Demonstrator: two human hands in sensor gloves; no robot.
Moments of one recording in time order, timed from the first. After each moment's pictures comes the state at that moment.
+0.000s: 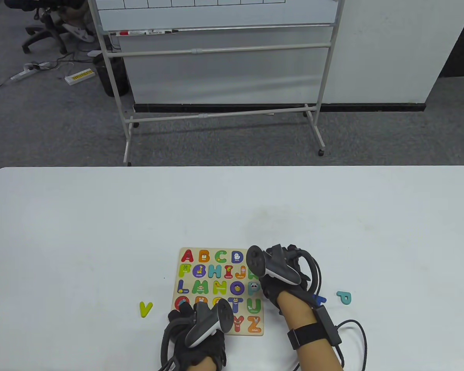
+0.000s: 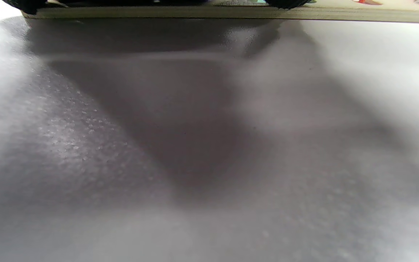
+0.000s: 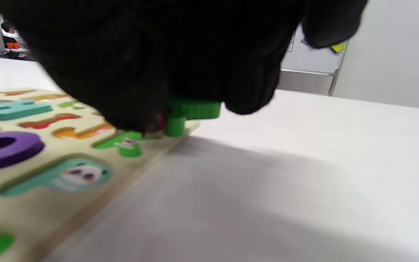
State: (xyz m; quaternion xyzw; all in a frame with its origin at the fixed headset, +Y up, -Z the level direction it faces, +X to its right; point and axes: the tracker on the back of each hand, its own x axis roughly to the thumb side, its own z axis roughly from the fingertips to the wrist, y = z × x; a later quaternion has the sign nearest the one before) left_hand -0.098 -0.793 -0.279 -0.25 -0.01 -0.02 0.97; right_hand 0.065 -0.737 -0.398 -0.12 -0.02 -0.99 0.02
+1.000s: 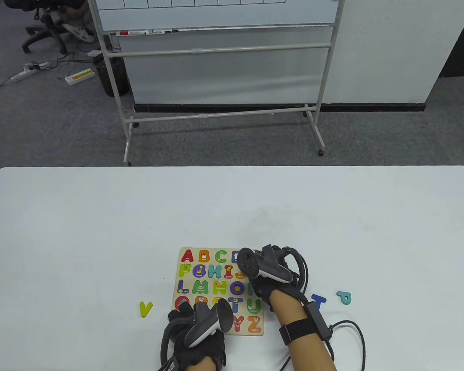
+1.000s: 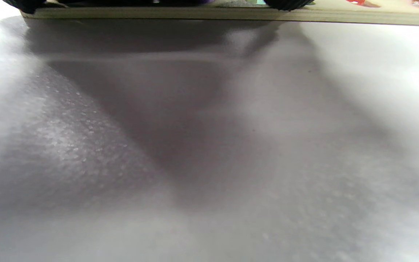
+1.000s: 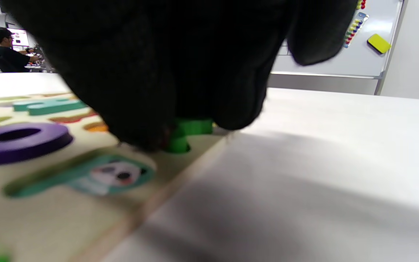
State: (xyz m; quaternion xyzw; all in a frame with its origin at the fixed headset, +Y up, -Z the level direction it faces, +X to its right) left_hand -0.098 -0.793 -0.279 -0.25 -0.01 -0.01 0.97; right_hand 0.051 -0.751 -0.405 -0.18 0.00 -0.98 0.00
